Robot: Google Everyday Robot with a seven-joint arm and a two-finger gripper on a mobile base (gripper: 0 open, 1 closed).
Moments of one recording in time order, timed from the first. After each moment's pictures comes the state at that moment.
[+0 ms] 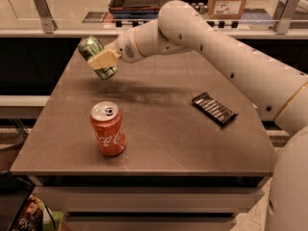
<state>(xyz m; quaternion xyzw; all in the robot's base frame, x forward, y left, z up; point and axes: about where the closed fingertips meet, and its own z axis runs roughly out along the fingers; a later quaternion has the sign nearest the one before) 0.673 0.149 0.898 -0.49 0.69 0.33 0.42</state>
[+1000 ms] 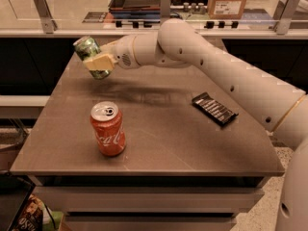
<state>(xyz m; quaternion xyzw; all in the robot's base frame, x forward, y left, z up) 0.677 0.163 0.898 -0.47 0.65 0.35 0.49</state>
